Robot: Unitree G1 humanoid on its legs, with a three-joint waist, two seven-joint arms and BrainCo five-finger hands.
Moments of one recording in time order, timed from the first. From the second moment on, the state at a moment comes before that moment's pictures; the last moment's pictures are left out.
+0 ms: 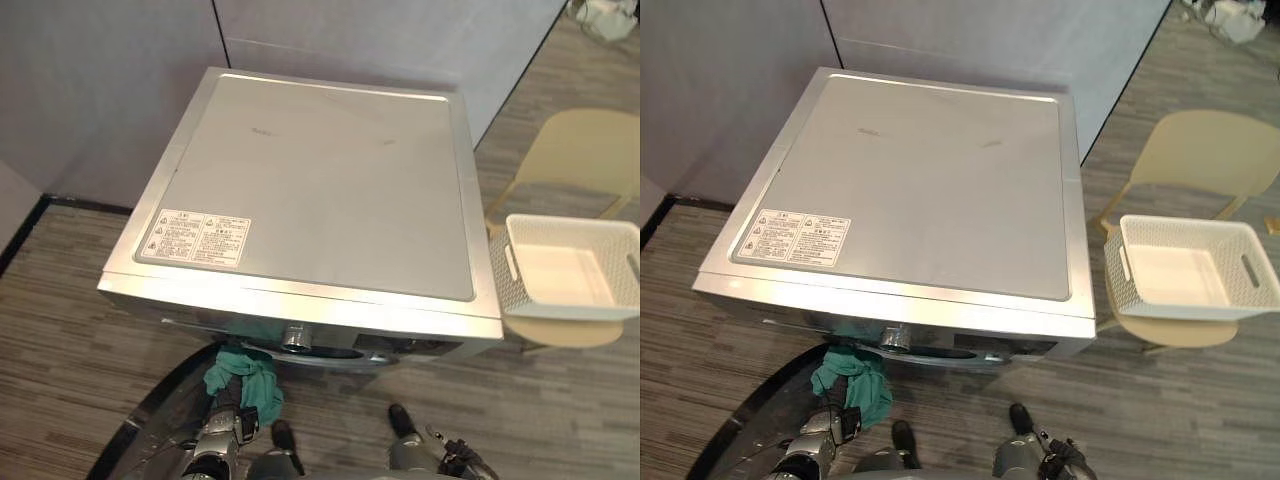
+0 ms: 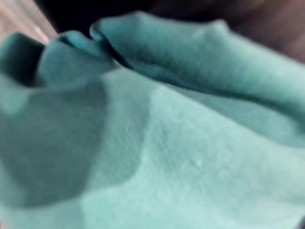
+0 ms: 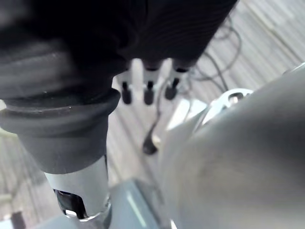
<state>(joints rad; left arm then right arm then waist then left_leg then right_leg) -0.09 0.10 0.11 1.01 -0.06 -0.05 0.17 -0.01 -0.02 -0.50 1.12 0.20 0.01 -0.11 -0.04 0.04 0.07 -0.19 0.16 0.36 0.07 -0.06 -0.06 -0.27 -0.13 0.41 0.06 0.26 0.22</state>
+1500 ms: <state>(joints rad) -0.09 -0.02 -0.22 0.59 -0.11 -0.11 0.11 -0.02 0.02 -0.23 0.77 0.28 -0.08 -0.13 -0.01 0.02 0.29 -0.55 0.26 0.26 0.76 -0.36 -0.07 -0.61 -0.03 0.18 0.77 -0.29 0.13</state>
